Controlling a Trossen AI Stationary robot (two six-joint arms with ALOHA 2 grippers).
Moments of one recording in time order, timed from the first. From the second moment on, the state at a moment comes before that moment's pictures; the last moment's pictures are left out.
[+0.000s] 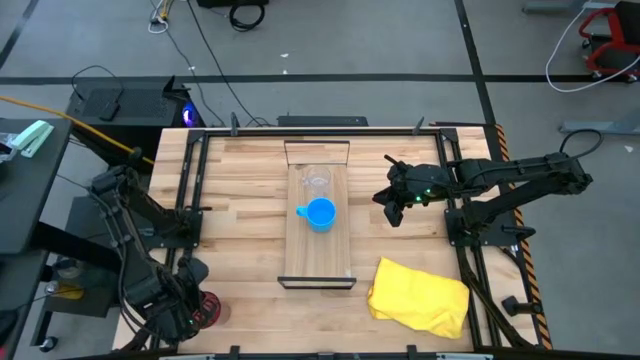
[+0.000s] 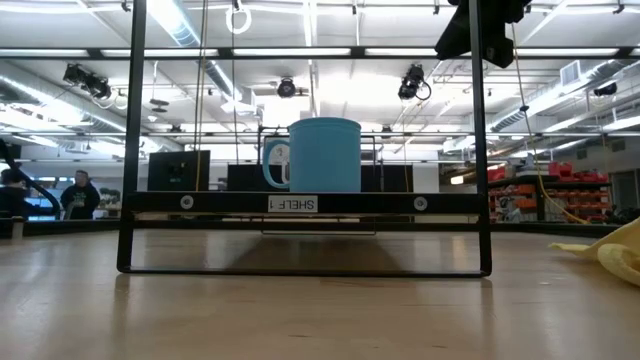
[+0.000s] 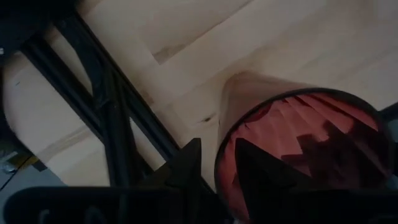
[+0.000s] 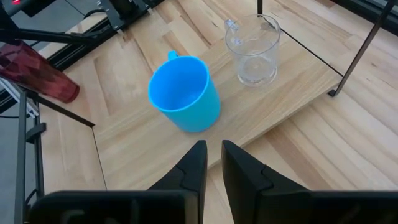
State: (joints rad) left arm -1.06 1.47 1.32 -1.37 -0.02 -2.05; right arm 0.09 1.05 0.99 -0.66 0.22 0.63
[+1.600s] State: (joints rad) left arm -0.86 1.41 1.22 -1.32 -0.02 -1.75; right arm 0.10 1.05 0.99 -0.66 0.22 0.66
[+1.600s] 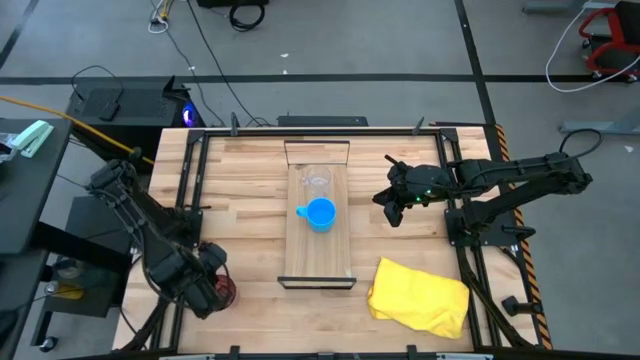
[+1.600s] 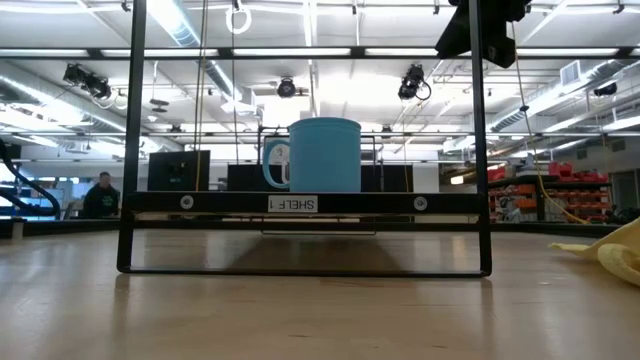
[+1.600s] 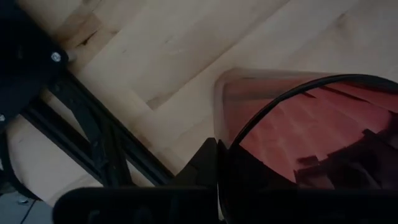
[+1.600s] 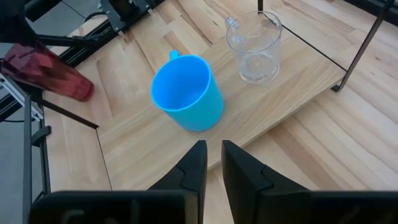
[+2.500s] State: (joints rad) left arm -0.42 1.20 1.35 -1.39 -0.02 -1.31; right arm 0.10 1.05 0.99 -0.67 0.22 0.62
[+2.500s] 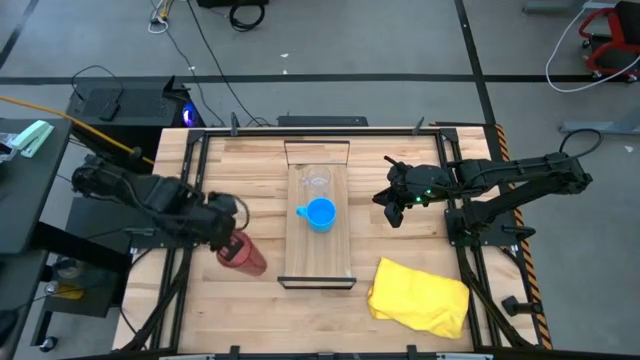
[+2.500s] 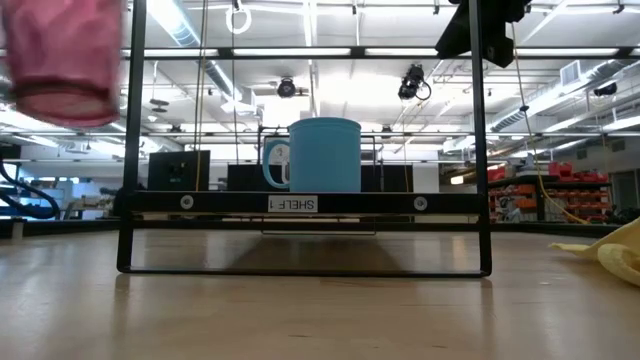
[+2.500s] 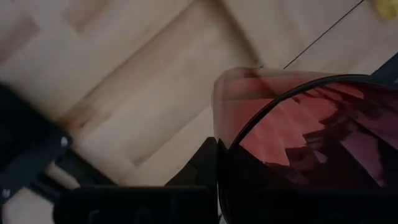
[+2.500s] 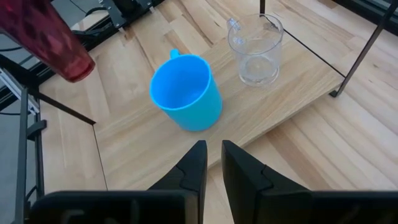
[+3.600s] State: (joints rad) left arm -0.09 1.77 1.89 -1.33 0.01 -0.63; right arm 0.10 1.05 0.99 -0.67 0.20 0.64
